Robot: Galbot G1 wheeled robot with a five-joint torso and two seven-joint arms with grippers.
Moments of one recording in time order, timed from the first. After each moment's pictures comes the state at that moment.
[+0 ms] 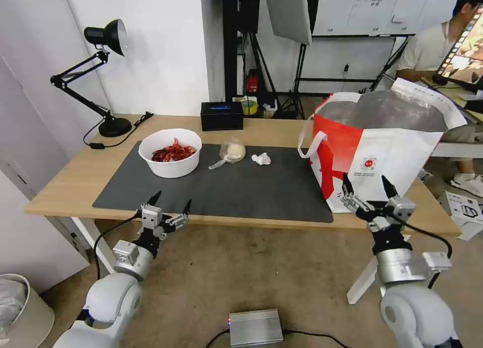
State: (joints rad) left arm 1.38 -1.16 -0.50 -1.93 -0.31 -0.01 0.08; right arm -1.52 1.32 0.65 2.13 0.38 0.12 0.00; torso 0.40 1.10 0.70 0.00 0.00
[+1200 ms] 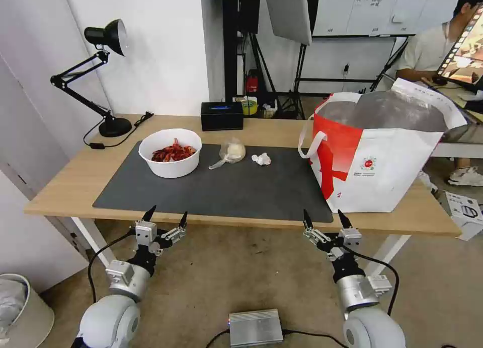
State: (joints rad) left arm 1.49 -1.24 -0.54 -2.00 -0.28 -0.01 0.08; right arm -1.56 1.39 0.51 2.04 0.27 0.11 -0.02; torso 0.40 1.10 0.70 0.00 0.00
